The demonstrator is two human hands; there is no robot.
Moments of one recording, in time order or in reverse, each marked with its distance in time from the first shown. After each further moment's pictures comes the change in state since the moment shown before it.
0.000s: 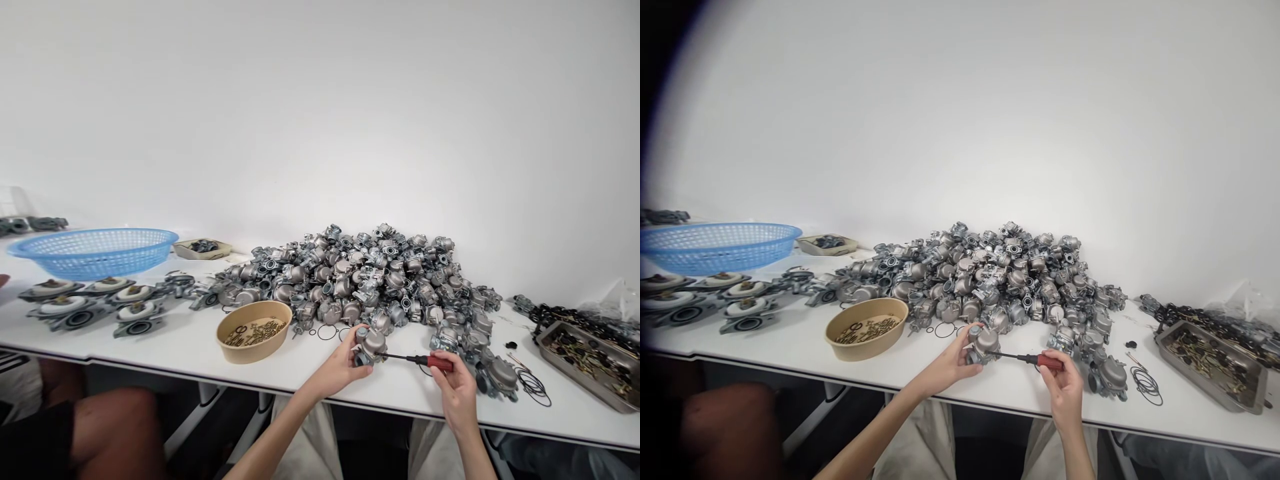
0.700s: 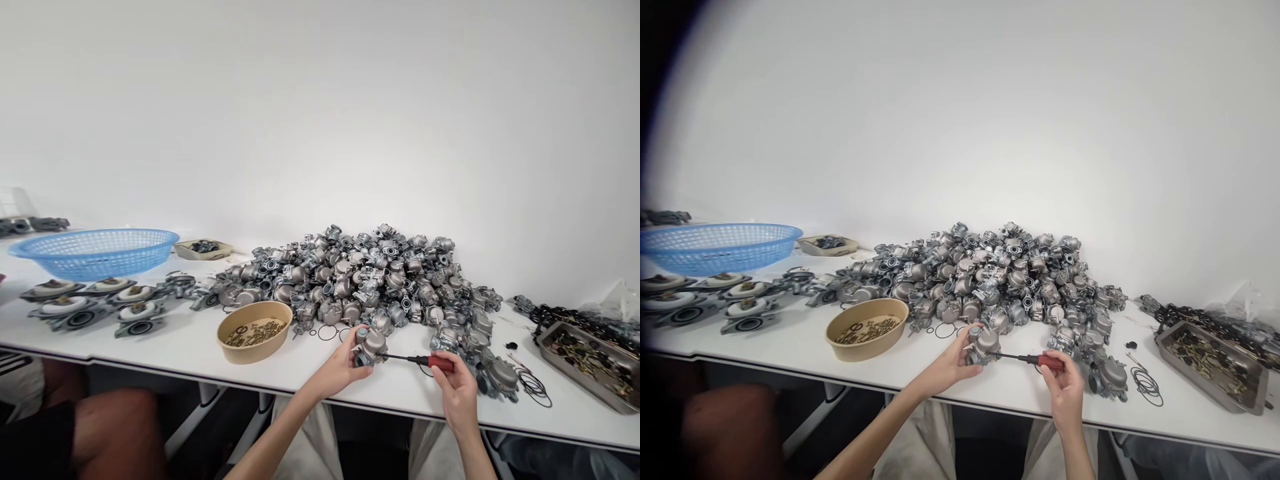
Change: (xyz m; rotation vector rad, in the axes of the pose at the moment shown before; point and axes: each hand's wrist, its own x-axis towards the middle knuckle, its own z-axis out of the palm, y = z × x) left_hand 0.001 -0.002 0.000 0.012 0.008 0.000; right_hand 0.000 0.004 -0.001 -0.002 0.008 0.022
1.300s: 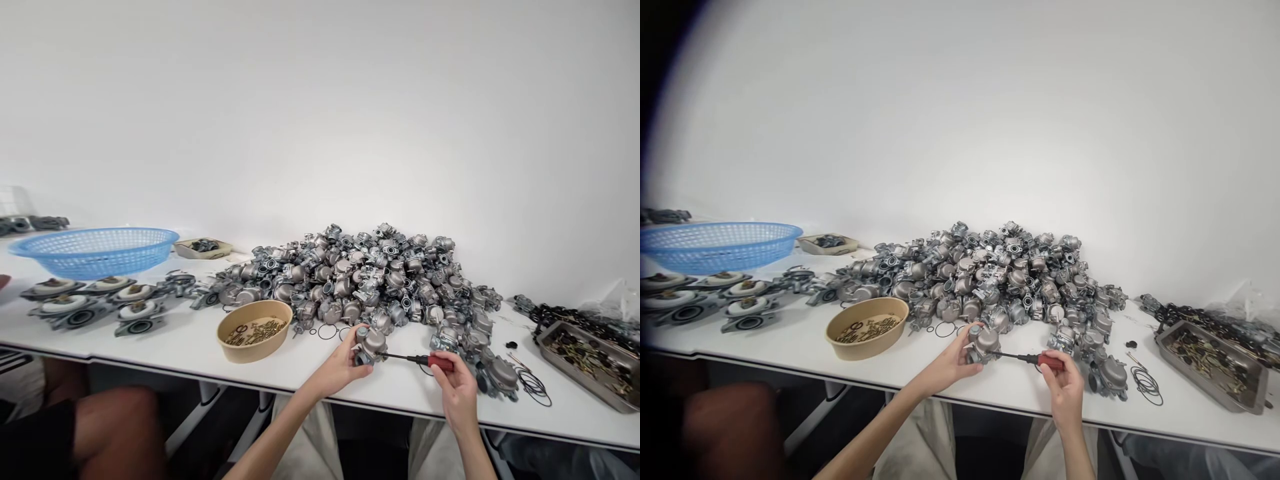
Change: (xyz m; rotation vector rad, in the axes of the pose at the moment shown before) left_hand 0.001 -0.006 -0.002 0.024 0.003 0.018; right_hand 0.000 -0.002 0.000 -0.022 -0.005 0.000
